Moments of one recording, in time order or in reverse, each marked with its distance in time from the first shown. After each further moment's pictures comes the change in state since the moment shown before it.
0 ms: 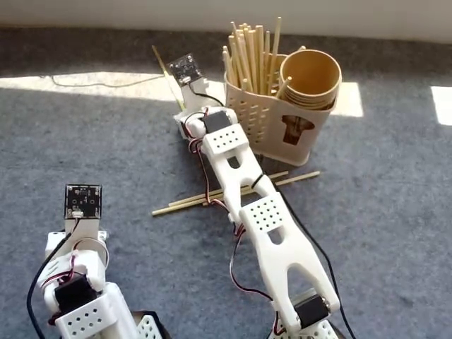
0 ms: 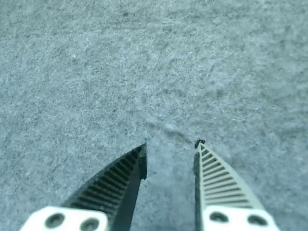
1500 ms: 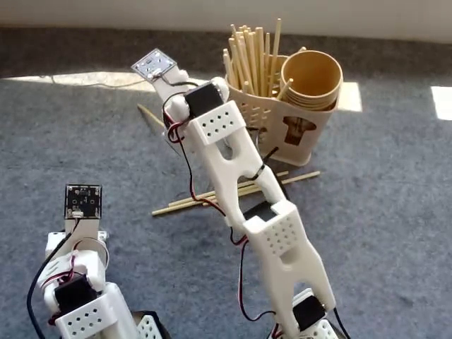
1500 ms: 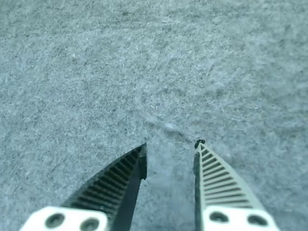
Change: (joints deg) left arm 0.0 0.0 0.0 0.2 -0.1; right arm -7.3 -39.1 20.7 40.3 7.7
